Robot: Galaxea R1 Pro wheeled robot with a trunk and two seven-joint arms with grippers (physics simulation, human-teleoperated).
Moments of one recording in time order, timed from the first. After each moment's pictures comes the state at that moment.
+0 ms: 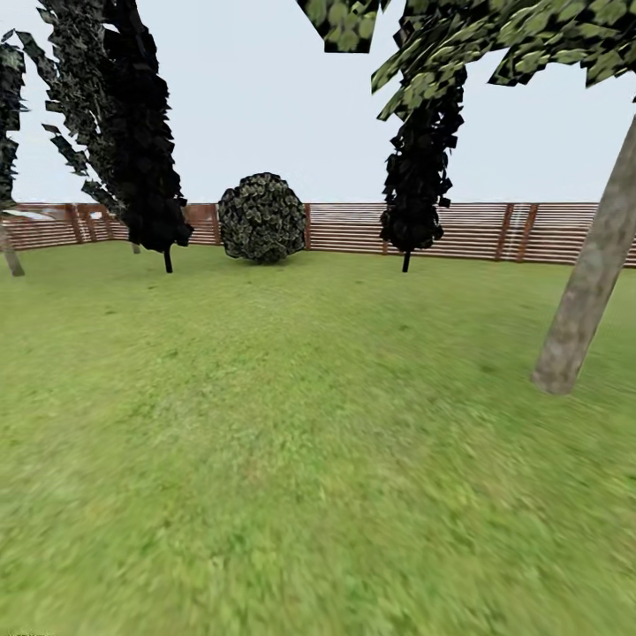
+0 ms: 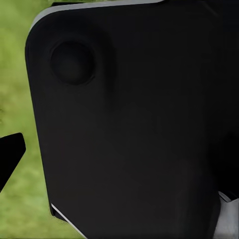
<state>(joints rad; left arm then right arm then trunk) 0.02 0.01 -0.01 -0.08 -0.01 0.00 -0.12 -0.10 -0.02 0.16 0.06 0.02 0.00 0.01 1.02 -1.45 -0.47</state>
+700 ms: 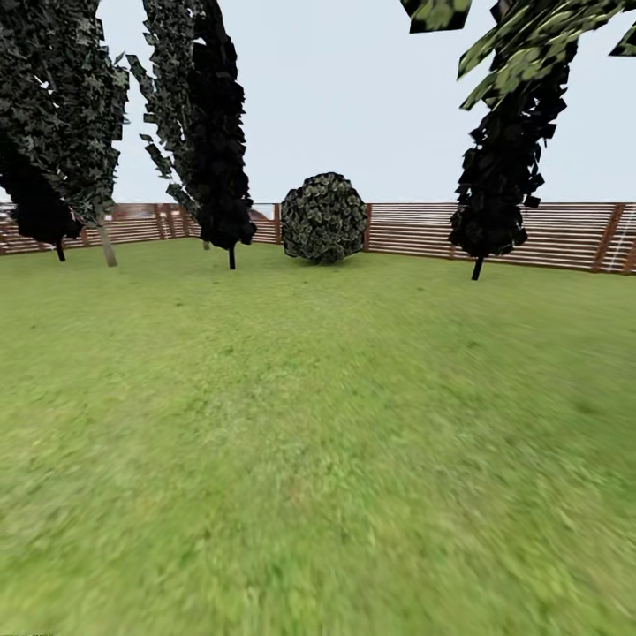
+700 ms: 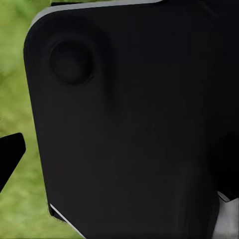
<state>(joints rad) 0.02 0.00 -0.01 -0.08 -0.01 0.00 -0.12 -0.10 -0.01 0.16 0.06 0.02 0.00 0.01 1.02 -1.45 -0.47</state>
